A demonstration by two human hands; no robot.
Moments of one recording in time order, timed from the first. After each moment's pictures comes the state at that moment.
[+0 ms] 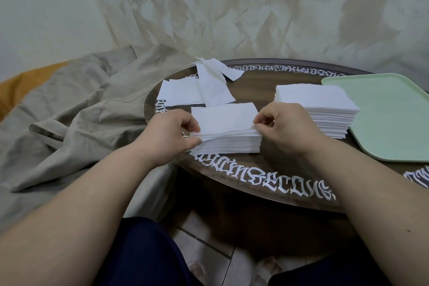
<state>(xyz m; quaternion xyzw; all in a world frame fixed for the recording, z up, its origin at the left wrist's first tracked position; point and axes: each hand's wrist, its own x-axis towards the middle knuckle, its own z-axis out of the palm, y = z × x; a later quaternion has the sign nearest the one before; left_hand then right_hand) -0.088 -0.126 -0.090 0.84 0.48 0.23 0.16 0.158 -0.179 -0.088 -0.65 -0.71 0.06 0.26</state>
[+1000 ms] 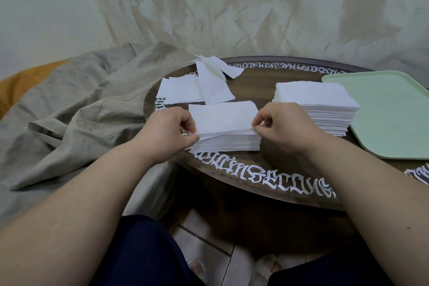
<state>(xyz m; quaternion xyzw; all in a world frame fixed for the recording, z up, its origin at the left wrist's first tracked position) -0.088 -0.126 -0.090 0.84 0.49 0.21 0.14 0.158 -0.177 -0.089 -0.64 -0.73 0.06 0.22</state>
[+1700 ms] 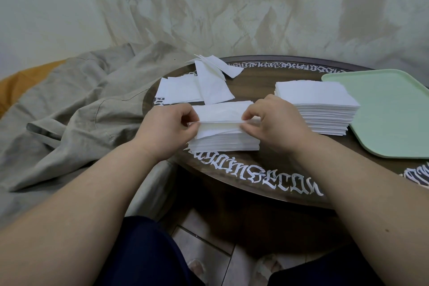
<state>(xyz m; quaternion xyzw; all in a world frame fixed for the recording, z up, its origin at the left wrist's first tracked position) -0.079 -0.129 -0.086 0.82 0.49 0.26 0.09 0.146 -0.167 -0.093 -0.63 -0.75 -0.02 0.21</state>
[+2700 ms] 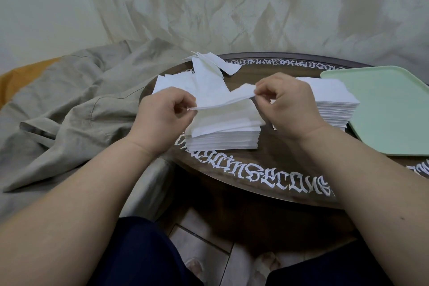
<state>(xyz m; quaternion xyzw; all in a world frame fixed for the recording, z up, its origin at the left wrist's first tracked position) -0.077 -0.121 -0.086 0.81 0.43 0.39 0.12 0.160 -0.159 -0.088 -0.58 -0.69 -0.08 0.42</state>
